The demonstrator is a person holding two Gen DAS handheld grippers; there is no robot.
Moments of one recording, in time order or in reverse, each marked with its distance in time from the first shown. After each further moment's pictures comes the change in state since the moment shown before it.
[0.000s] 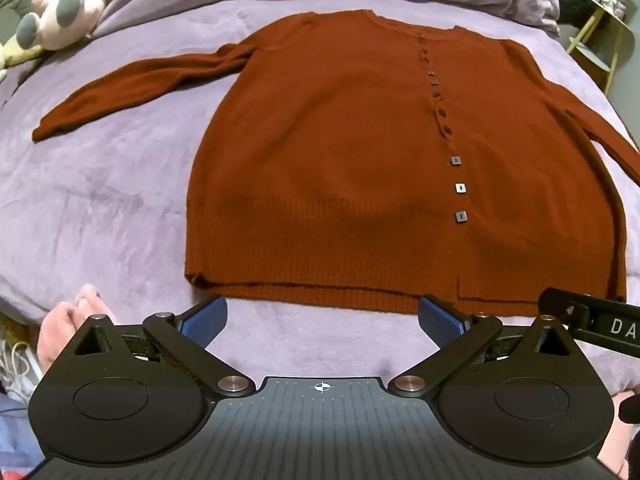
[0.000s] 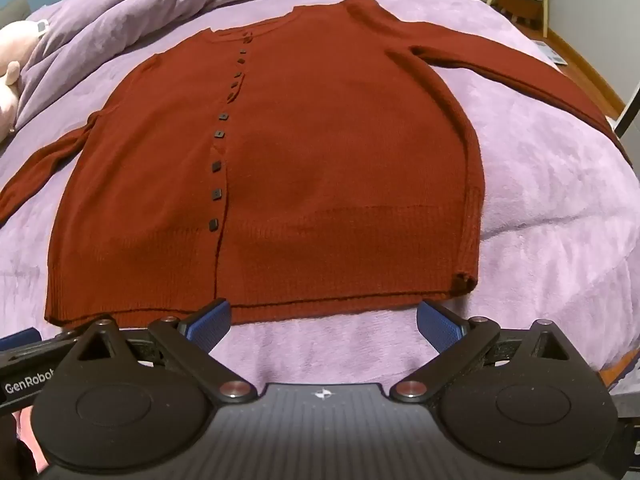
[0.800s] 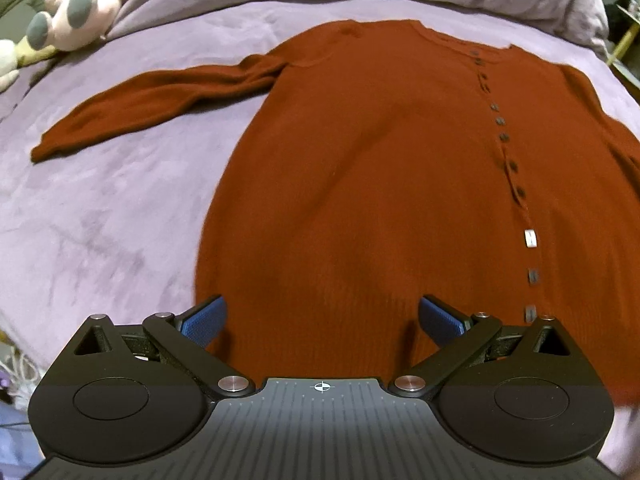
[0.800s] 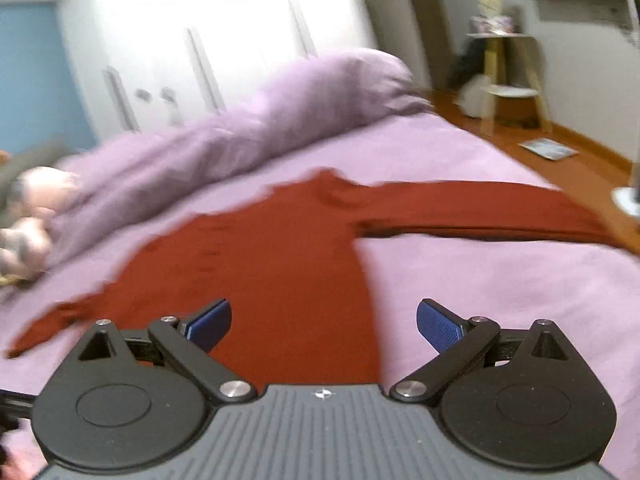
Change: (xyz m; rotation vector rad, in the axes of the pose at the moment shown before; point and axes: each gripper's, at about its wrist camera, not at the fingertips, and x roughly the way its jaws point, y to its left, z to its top) left arm 0.063 0.016 0.064 -0.056 -0.016 0.087; right arm 0.001 -0.151 0.050 0.143 -0.531 0.088
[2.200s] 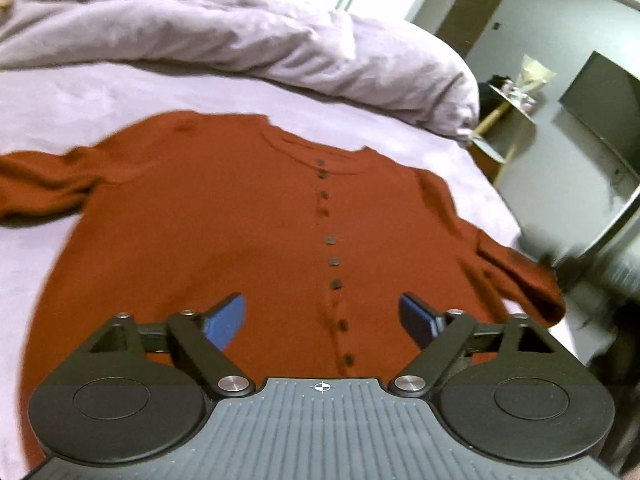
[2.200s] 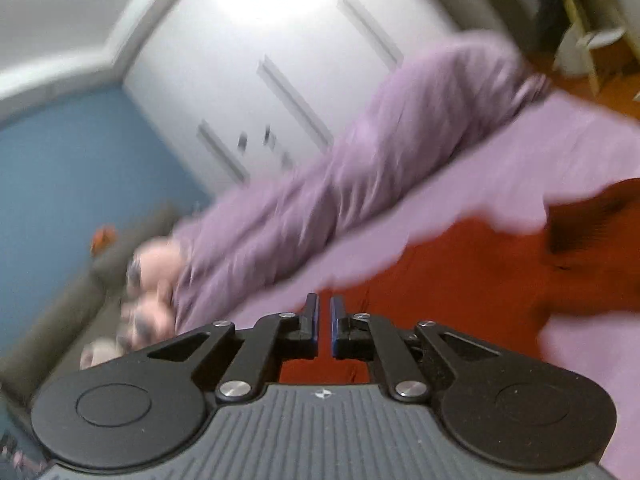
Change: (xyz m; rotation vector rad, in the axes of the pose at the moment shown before) left arm 0.017 -0.035 0.083 -0.024 -0.180 -0.553; right arm 0.117 0.083 0.054 0.143 0.104 0.517
